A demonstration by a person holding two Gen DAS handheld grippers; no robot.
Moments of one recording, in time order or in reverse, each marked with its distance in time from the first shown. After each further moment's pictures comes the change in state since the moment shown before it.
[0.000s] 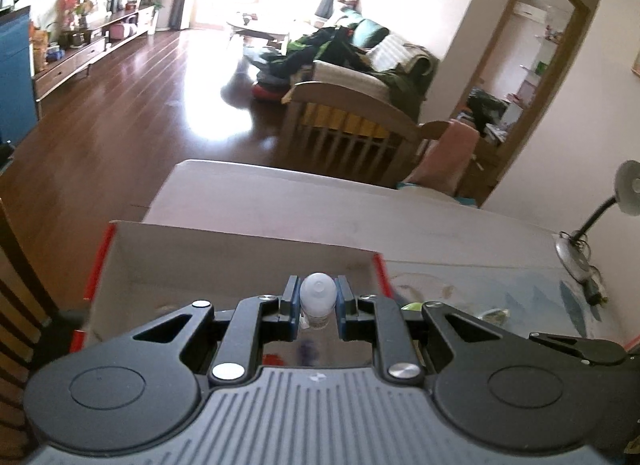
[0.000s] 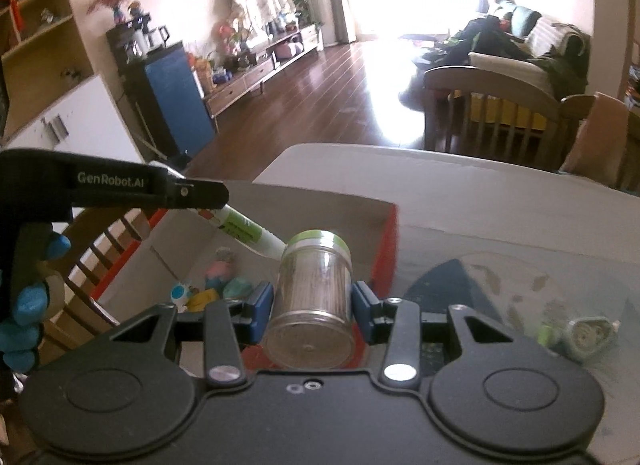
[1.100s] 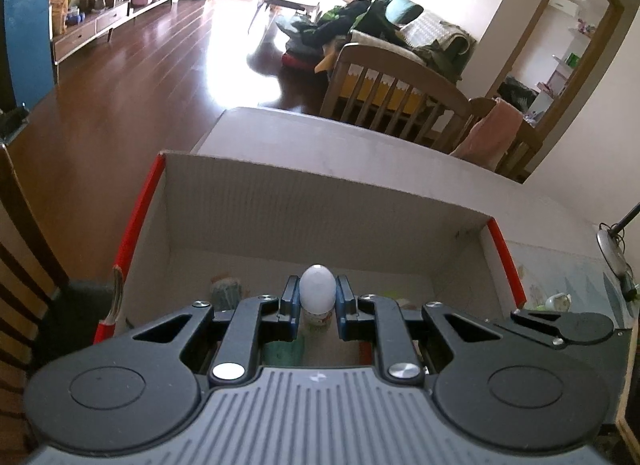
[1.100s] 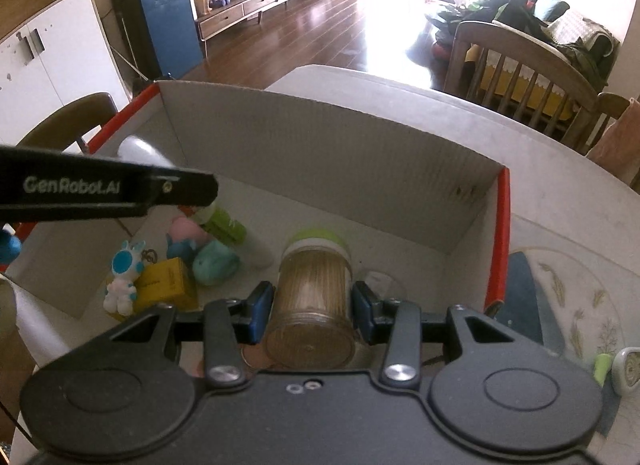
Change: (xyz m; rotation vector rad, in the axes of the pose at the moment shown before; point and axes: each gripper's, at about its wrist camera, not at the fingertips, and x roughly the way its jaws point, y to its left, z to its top) left arm 0.057 0.084 -0.039 -0.053 0.088 0.036; right arm 0.110 0.046 -0.009 -0.119 0.189 -0.094
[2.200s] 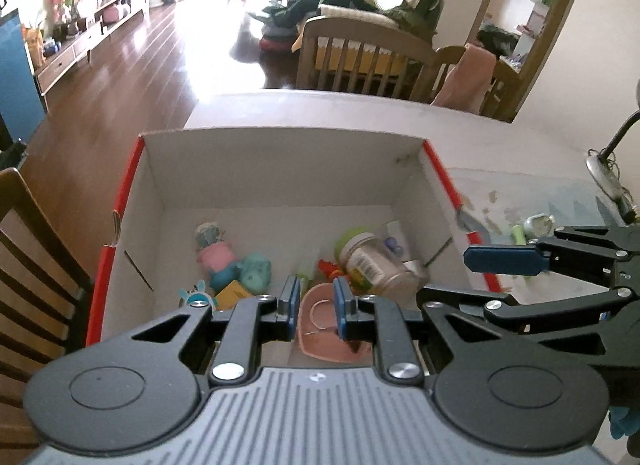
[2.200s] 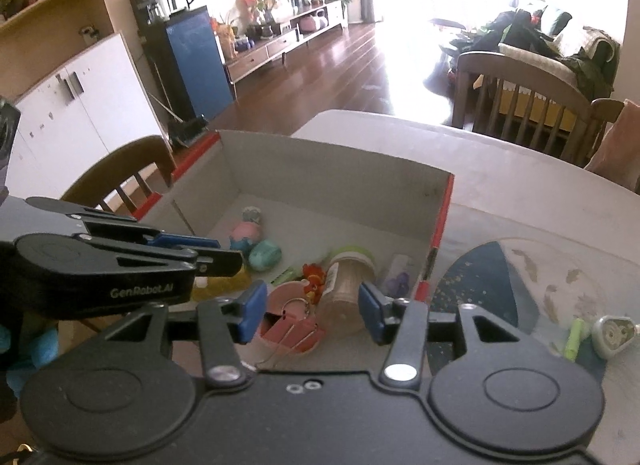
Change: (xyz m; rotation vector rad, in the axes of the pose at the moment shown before) left arm -0.055 -0.057 -0.035 0.177 0.056 0.044; right arm -0.107 -0.019 -0.027 0.041 -0.127 0.121
